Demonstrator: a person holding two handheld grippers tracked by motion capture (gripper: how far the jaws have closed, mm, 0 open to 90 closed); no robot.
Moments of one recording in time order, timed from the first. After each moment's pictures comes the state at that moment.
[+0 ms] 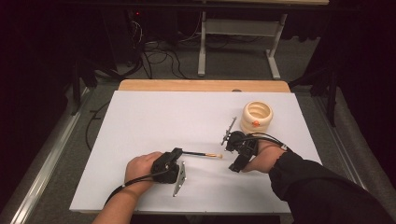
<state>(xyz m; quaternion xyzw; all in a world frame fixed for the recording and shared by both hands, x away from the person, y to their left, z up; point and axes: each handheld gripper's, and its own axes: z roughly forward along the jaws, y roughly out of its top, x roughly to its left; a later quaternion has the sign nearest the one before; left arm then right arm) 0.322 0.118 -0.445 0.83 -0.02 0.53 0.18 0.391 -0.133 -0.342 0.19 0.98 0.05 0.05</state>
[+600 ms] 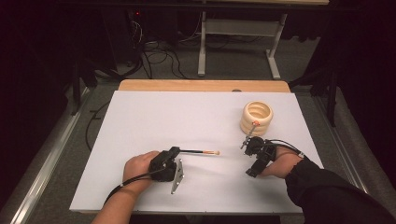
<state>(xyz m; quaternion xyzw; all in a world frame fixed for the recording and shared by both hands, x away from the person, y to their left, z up) 0.327 0.125 -0.445 0.83 0.00 0.53 0.19 0.396 -0.188 -0.375 0.24 0.97 0.03 0.06</state>
